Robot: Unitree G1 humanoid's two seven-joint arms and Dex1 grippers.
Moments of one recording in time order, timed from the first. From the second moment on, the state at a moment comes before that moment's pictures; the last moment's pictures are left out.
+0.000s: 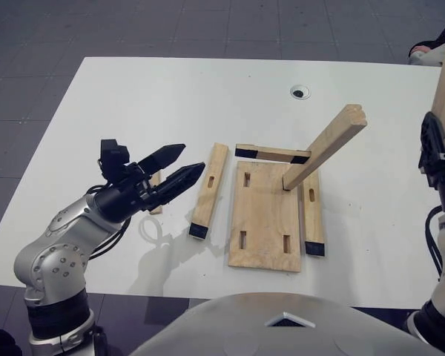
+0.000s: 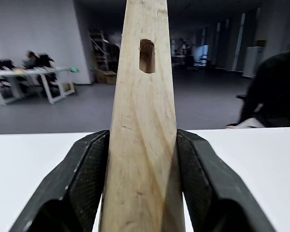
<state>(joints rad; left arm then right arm) 0.19 0.52 0.38 -0.49 -1.07 0.78 -0.81 0.12 -0.23 -0.55 -0.91 0.59 0.77 0.19</state>
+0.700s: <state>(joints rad) 0.19 0.51 0.23 -0.63 -1.16 0.70 -0.95 0.44 -0.49 -0.17 -1.03 1.07 0.53 0.67</state>
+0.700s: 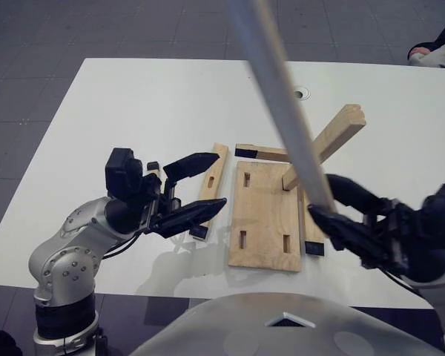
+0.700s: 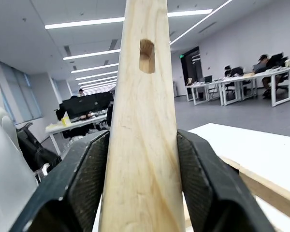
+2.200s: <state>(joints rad) 0.12 0.48 0.12 -0.65 -1.27 0.67 -0.87 0.36 -0.54 0.18 -0.97 0.73 0.44 0.64</state>
